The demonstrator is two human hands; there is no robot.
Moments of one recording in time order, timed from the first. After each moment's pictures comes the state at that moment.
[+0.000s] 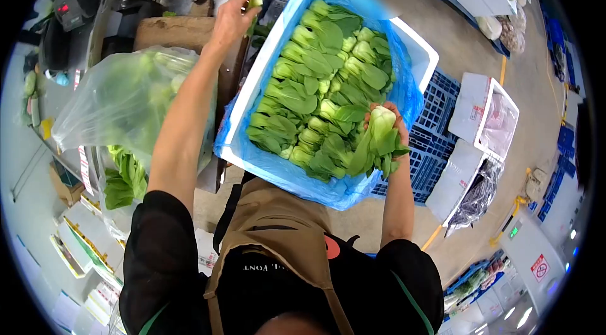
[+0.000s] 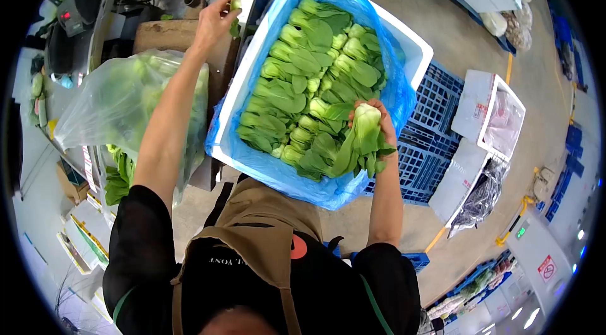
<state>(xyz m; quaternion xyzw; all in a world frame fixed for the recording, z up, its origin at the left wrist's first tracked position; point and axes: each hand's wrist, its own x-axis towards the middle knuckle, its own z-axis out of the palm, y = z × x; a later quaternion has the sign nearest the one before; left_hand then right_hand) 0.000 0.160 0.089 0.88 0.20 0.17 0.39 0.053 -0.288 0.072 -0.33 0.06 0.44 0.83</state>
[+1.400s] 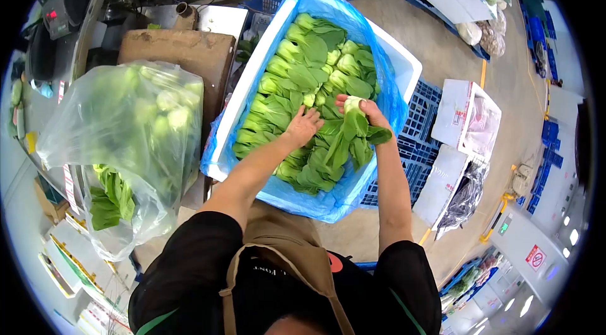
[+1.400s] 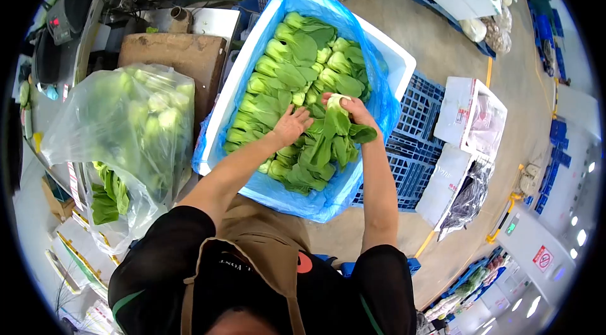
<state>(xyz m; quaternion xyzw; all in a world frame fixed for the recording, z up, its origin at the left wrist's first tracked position) -0.067 -0.101 -0.069 0.97 -0.09 -0.13 0.16 0.110 -0.249 0.050 -0.53 -0.03 0.60 0.60</state>
